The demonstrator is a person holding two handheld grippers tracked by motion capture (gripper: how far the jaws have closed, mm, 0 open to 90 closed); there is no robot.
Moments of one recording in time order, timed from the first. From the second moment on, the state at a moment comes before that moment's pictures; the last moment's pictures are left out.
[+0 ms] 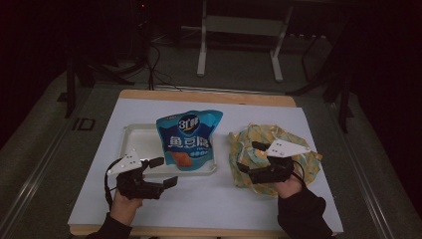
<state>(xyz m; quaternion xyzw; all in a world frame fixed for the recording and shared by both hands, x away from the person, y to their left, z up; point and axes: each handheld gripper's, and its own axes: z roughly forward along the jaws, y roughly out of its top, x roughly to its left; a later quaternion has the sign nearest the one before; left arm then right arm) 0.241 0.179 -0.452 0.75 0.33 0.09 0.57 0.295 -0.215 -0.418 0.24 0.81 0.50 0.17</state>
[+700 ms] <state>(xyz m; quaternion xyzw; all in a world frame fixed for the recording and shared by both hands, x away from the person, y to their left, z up) 0.240 0.126 -0.460 0.77 0.25 0.04 0.59 0.268 -0.266 -0.439 0.28 0.80 0.49 0.19</state>
